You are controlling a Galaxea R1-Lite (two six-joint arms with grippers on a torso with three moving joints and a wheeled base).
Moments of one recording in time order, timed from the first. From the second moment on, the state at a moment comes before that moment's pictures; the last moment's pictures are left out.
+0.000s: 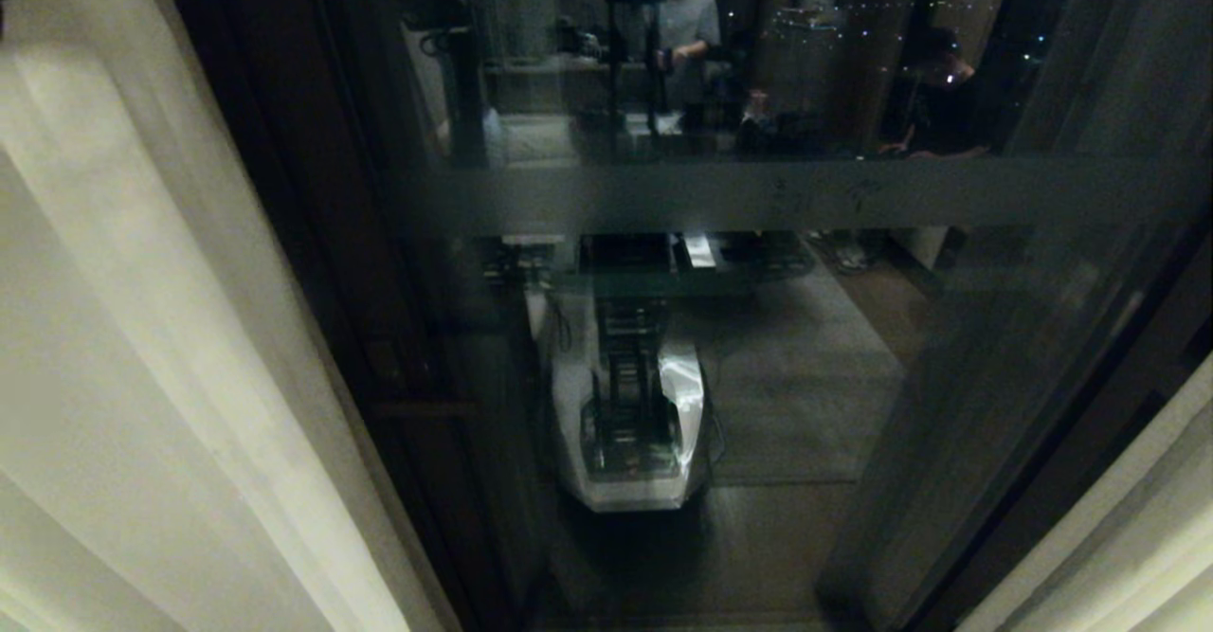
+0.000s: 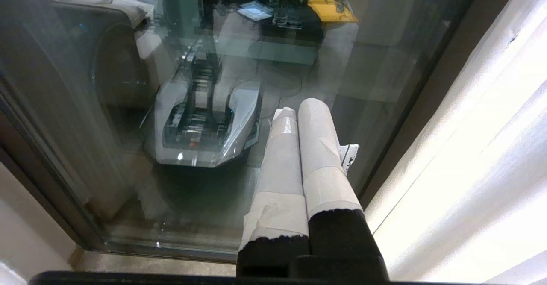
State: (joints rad) left arm -0.14 1.20 -1.19 -0.28 -0.04 -0.11; right arm 0.00 0.00 0.00 0.00 0.05 -0.11
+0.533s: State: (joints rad) left arm -0.14 1.21 -1.18 -0.28 -0.04 -0.11; right arm 0.00 0.00 0.00 0.00 0.05 -0.11
